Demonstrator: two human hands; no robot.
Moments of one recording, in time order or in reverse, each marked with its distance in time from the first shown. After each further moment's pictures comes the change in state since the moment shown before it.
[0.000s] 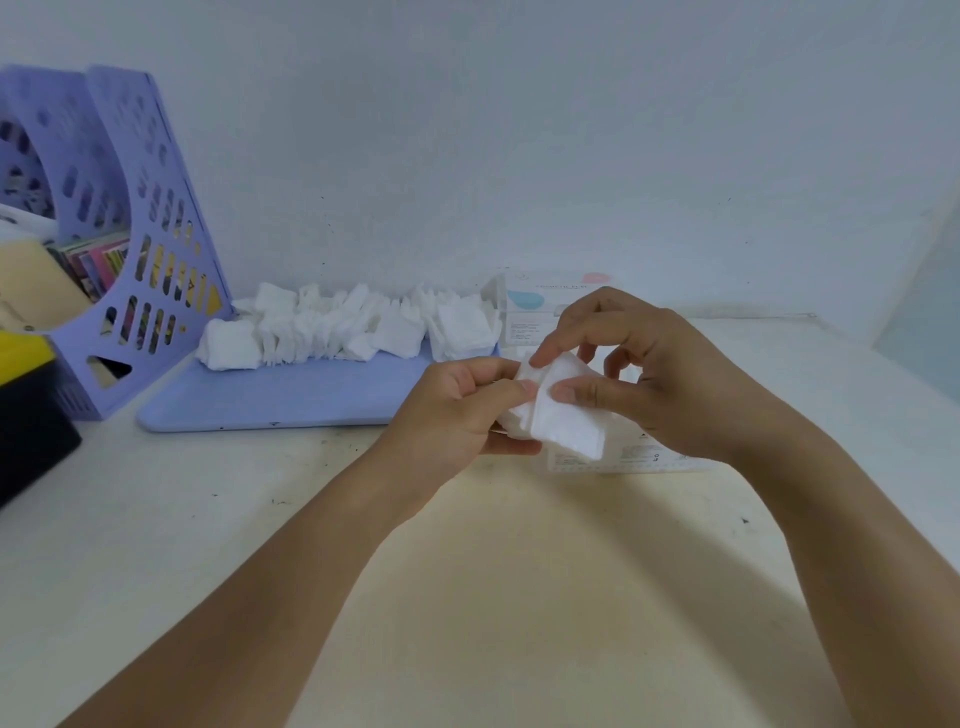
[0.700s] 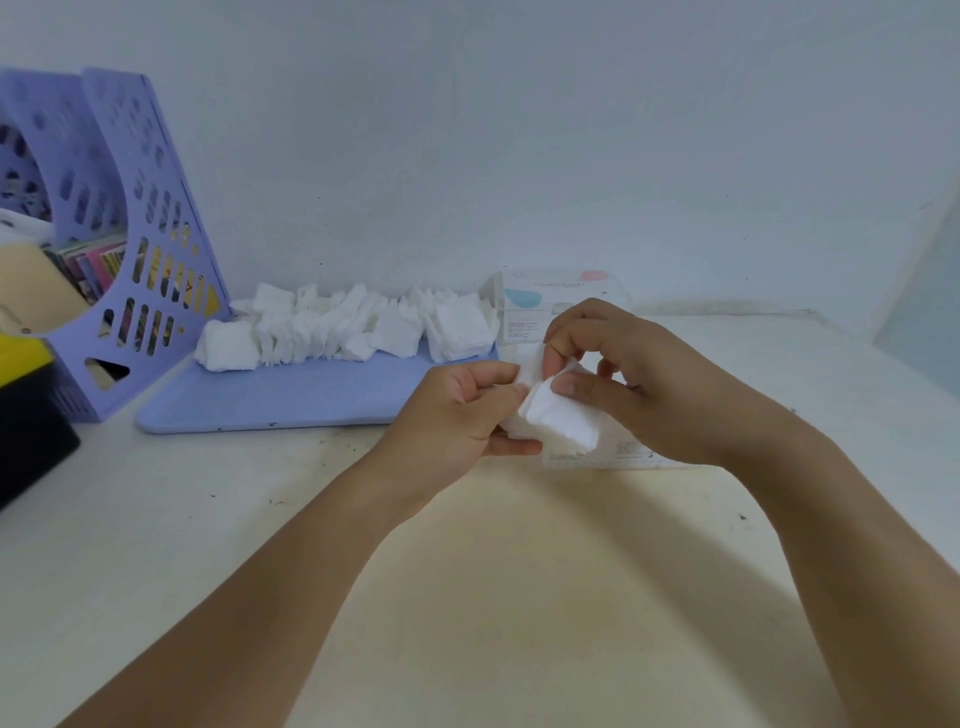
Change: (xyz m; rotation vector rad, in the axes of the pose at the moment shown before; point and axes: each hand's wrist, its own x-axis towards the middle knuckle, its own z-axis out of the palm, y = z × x) left_hand 0.001 -0.004 0.003 0.041 -0.001 0.010; right_hand -0.002 -0.004 0.003 -0.101 -0.064 0.034
